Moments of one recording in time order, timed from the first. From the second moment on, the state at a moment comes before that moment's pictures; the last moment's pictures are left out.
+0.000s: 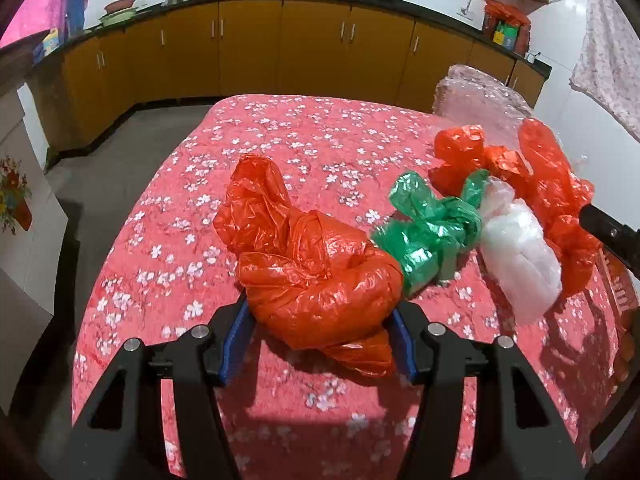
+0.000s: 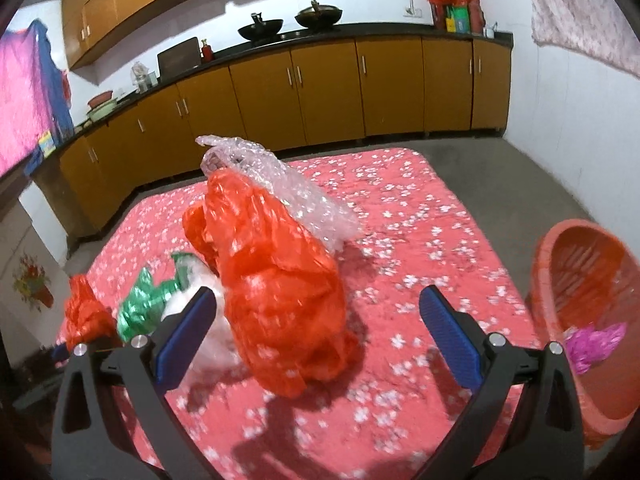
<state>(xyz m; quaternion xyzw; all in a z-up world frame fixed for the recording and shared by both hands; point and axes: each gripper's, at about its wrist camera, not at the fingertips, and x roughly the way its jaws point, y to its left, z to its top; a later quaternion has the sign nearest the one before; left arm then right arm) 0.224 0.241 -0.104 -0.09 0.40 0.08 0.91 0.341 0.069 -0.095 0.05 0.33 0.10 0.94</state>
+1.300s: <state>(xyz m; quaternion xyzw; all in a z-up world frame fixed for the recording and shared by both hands) 0.198 0.184 -0.045 -0.05 0.34 0.01 0.94 0.281 -0.012 -0.085 0.06 0.35 0.09 0.93</state>
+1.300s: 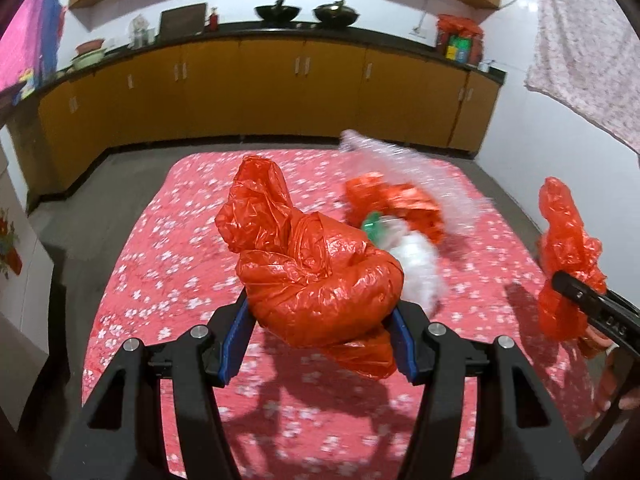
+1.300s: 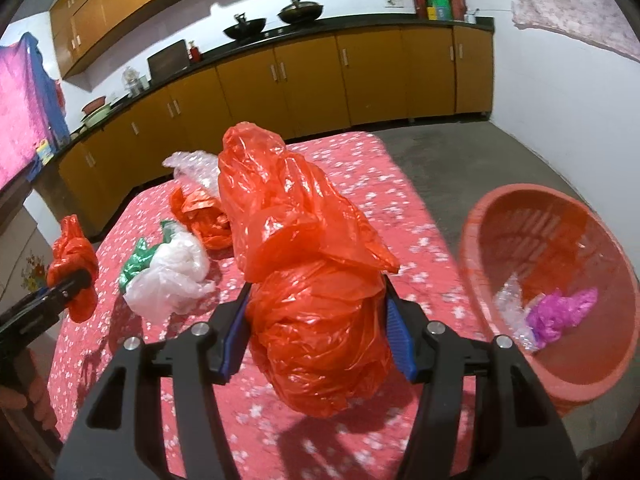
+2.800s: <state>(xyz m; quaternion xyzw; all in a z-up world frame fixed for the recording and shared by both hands) 0.228 -0.053 -0.015 0.00 0.32 -0.23 0.92 0.211 -0.216 -0.074 0.14 0.29 -0.11 0.94</state>
